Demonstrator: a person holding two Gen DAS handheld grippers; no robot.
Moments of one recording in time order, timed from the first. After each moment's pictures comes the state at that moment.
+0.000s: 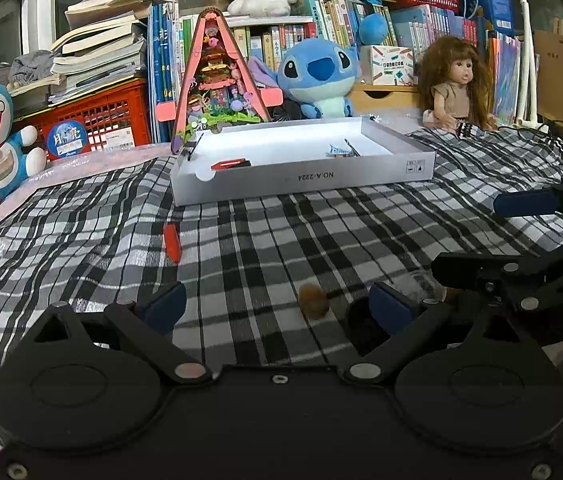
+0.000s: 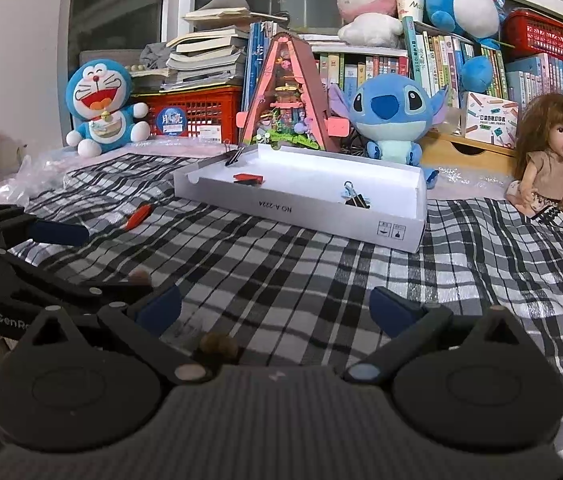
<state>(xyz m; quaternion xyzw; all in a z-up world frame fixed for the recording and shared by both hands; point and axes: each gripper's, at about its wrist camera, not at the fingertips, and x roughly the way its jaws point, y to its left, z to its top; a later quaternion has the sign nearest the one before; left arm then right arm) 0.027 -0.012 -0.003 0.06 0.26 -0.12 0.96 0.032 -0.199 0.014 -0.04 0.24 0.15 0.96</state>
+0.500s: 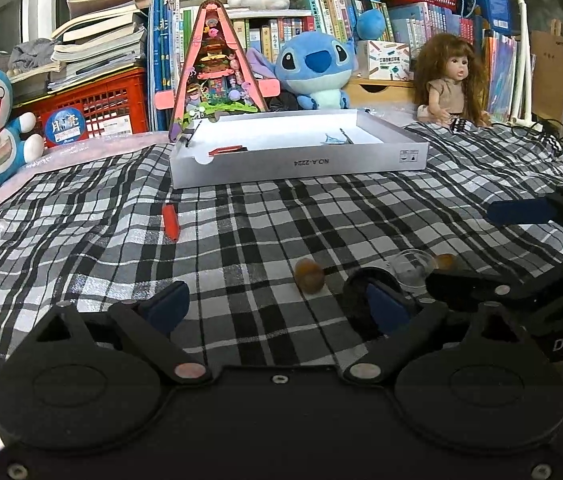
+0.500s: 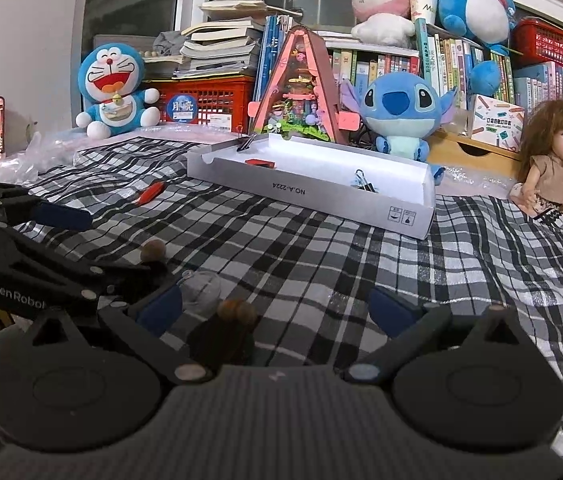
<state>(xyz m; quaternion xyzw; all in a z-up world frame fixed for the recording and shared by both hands) 0.016 -0.006 -0.008 0.05 0.27 -0.13 0.95 0.016 -0.191 0.002 -0.07 0.24 0.15 0.96</state>
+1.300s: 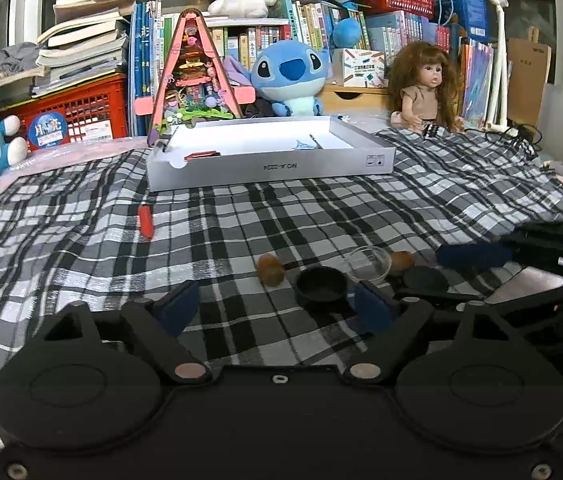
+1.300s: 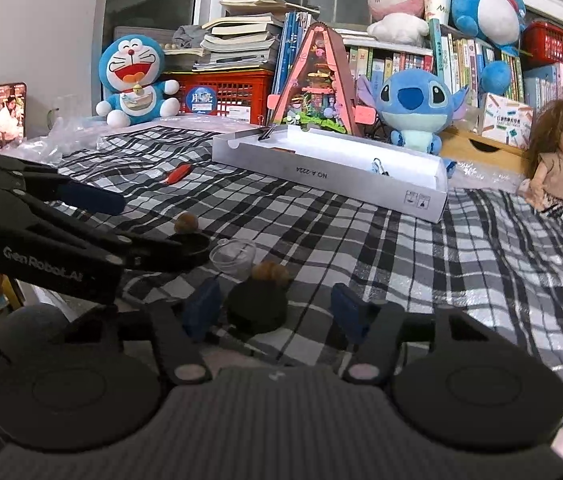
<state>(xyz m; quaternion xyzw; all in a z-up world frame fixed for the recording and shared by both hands) -0.003 -0.011 -0.004 0.04 0.26 -0.16 0.95 -0.009 -0.187 -0.005 -0.07 0.25 0.17 0.95</state>
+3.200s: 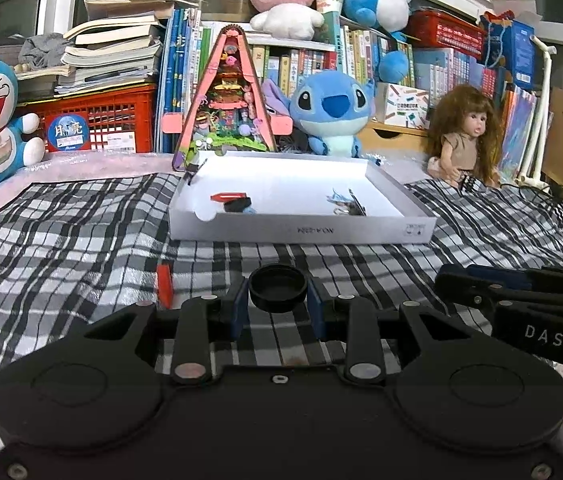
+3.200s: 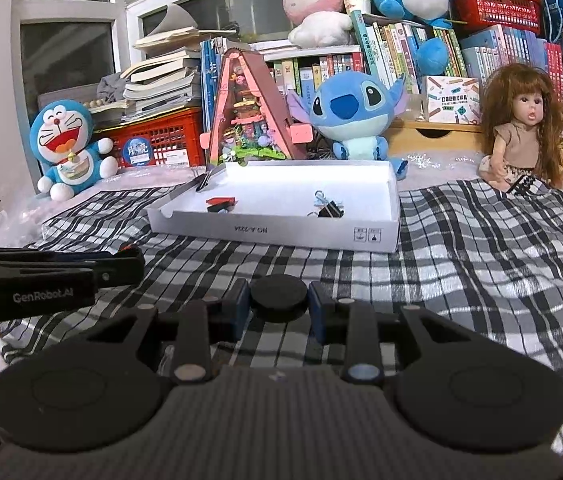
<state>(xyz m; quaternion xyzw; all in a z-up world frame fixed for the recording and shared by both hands) 0.059 -0.007 0.035 -0.02 0.26 -0.11 0.96 0.042 -0.206 0.032 0.03 0.24 0.09 0.96</state>
